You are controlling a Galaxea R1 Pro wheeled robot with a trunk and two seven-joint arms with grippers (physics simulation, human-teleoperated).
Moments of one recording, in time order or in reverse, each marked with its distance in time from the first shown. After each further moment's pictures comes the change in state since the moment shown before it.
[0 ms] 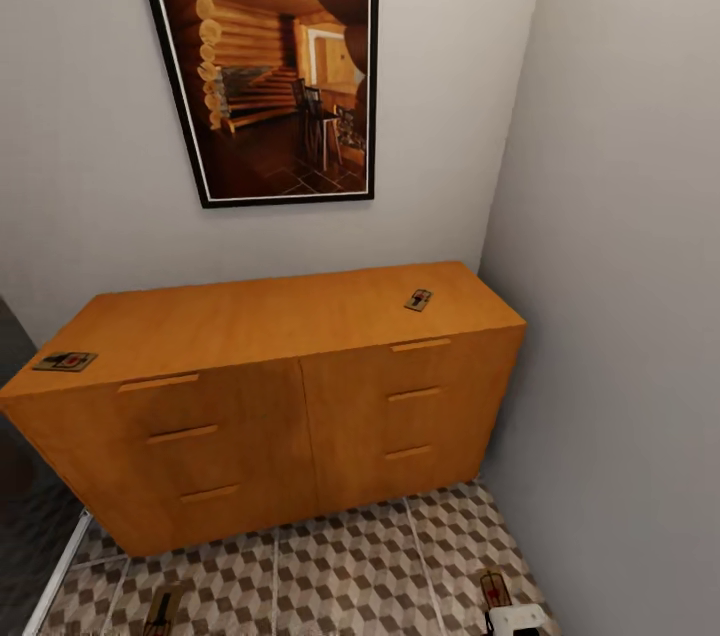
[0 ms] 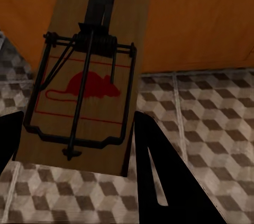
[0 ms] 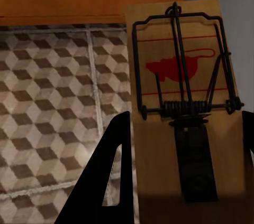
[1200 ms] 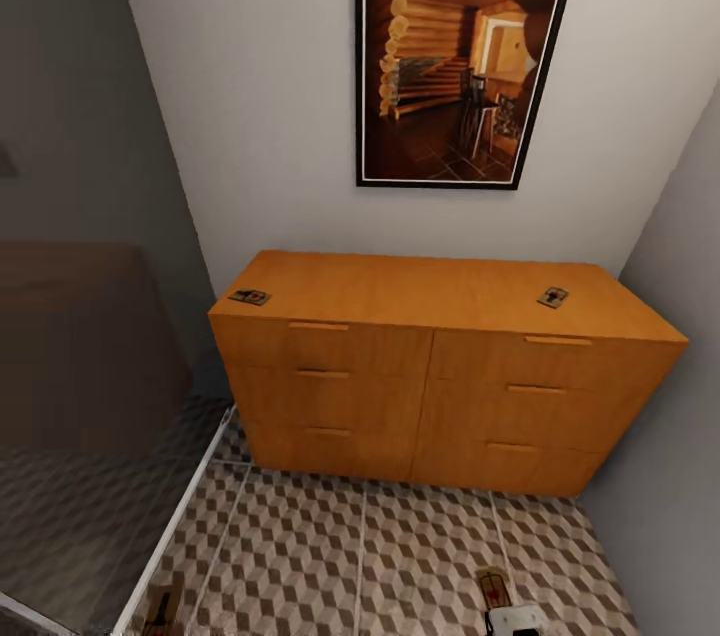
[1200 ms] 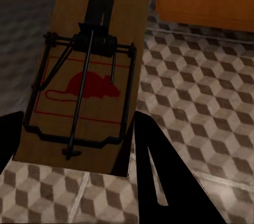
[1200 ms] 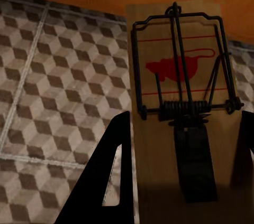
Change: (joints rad) left arm 0.000 0.001 0.000 0.000 0.000 0.000 -0.001; right arm 0.000 0.002 0.000 0.003 -0.001 0.000 0.000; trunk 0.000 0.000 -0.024
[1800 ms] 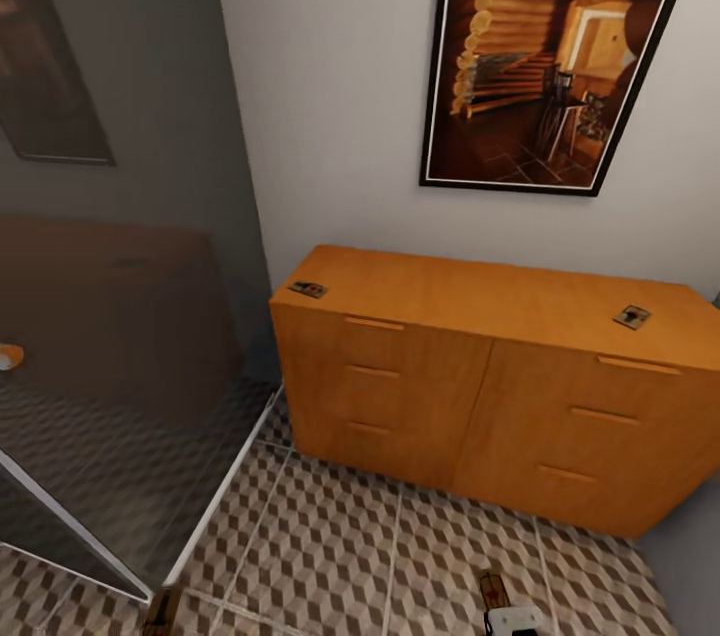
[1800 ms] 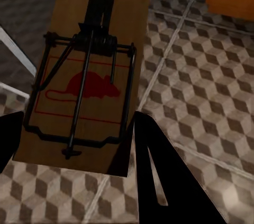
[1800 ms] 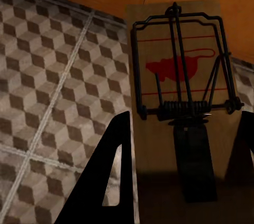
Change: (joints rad) left arm 0.000 0.000 0.000 0.000 0.000 0.000 0.001; right arm 0.000 0.002 0.002 0.002 0.000 0.000 0.002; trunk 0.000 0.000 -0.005
